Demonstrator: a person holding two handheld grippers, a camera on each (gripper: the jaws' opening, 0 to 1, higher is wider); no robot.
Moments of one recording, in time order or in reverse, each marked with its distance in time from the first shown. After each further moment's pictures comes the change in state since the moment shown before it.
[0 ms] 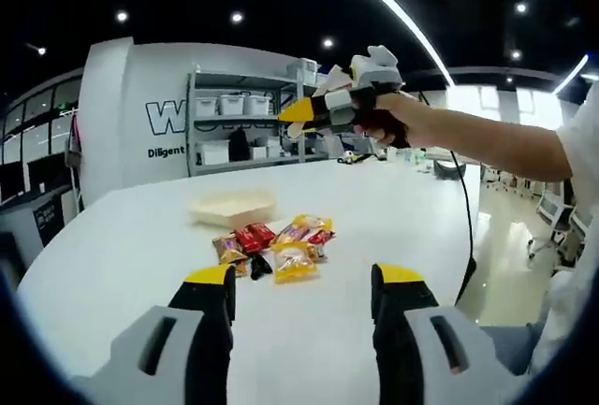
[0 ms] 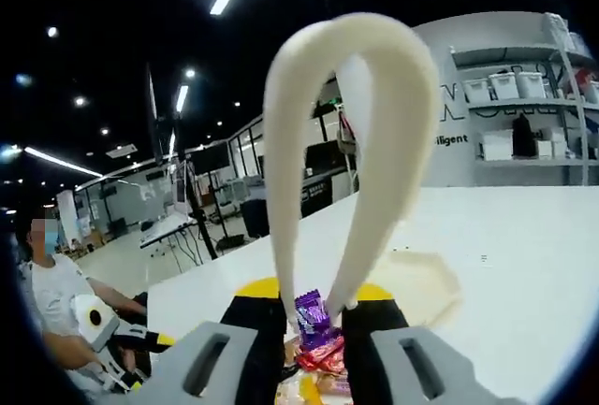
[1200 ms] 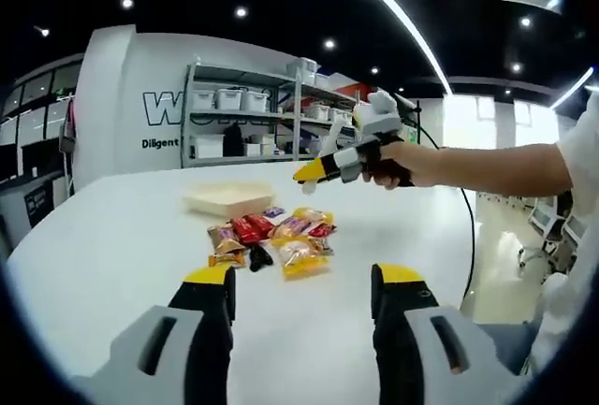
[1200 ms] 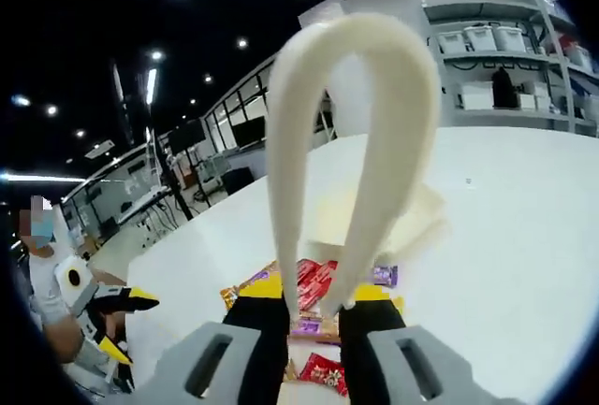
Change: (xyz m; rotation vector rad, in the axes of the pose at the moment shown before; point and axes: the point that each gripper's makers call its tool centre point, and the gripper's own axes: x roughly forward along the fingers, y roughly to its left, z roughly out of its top) left arm 0.008 0.009 -0.018 -0.054 -0.002 -0.045; right arm -0.010 -0.040 -0.110 0.110 0.185 -0.063
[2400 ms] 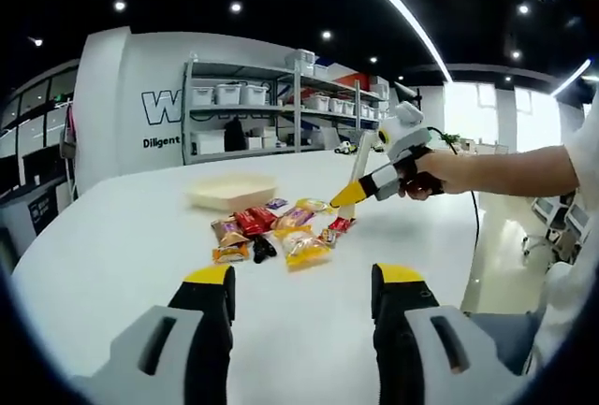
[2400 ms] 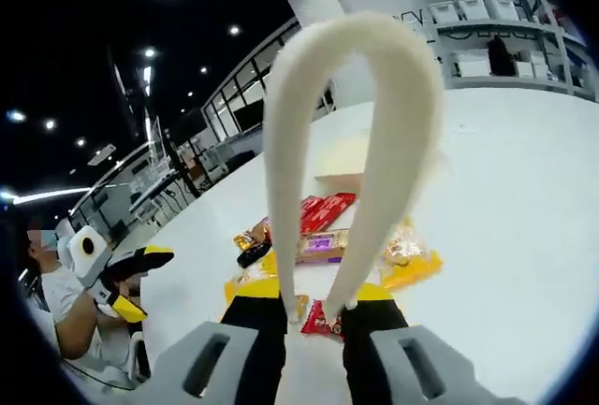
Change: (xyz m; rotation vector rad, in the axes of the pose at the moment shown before) left arm -0.003 0.000 -0.007 0.034 0.039 0.017; right arm -0.031 0.005 -0.060 0.105 0.069 0.010
